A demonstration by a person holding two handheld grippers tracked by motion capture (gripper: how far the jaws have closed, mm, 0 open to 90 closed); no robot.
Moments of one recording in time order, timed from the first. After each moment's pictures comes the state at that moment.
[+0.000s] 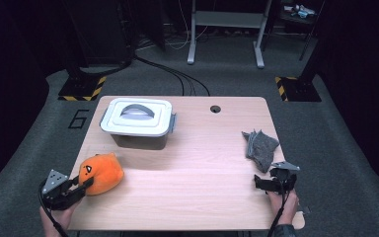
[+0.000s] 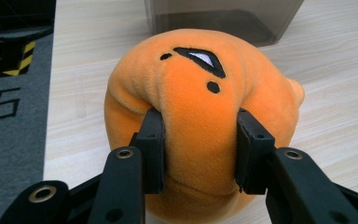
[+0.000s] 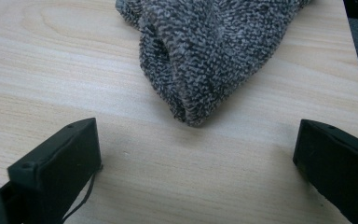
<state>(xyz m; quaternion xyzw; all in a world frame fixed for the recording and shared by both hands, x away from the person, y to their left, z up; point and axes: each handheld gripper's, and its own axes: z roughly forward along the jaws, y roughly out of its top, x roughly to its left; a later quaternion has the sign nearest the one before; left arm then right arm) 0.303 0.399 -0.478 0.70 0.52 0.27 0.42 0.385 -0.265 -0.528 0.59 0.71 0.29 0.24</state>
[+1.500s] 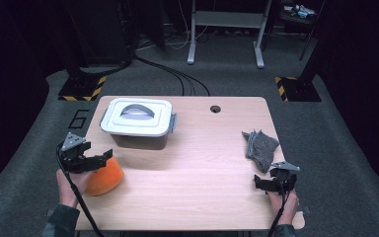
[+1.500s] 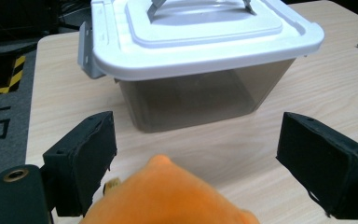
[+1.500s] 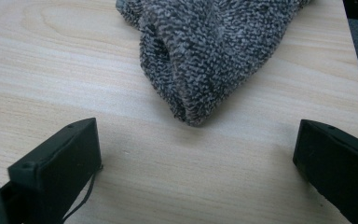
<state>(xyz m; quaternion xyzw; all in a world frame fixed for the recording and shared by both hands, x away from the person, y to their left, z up) 0.380 0.348 -0.398 0.71 0.51 0.26 0.41 0.385 -0.265 -0.529 0.59 0.71 0.30 0.24</state>
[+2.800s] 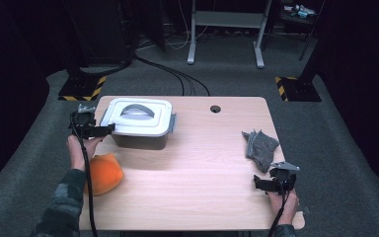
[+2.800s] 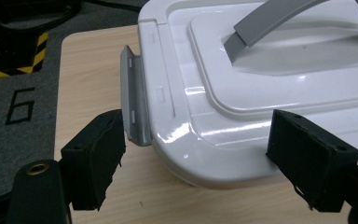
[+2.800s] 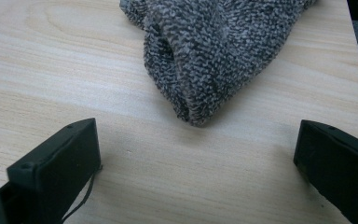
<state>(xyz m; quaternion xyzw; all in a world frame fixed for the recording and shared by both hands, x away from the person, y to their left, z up) 0.492 0.359 -0.399 0.71 0.56 0.25 0.35 0.385 -0.265 -0.529 0.58 0.72 0.30 0.24</state>
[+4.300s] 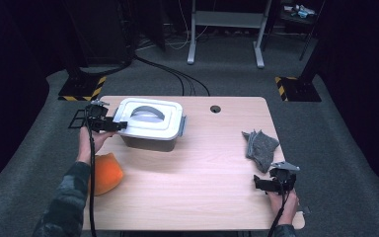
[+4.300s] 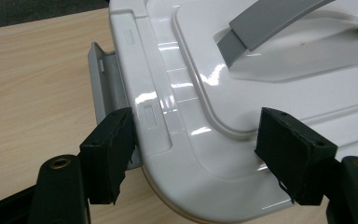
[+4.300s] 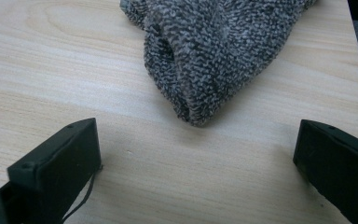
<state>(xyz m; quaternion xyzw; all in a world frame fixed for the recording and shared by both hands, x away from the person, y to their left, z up) 0.520 0.334 -0.403 0.76 0.52 0.17 0.37 0.385 -0.264 -0.529 0.59 0.71 0.30 0.24</state>
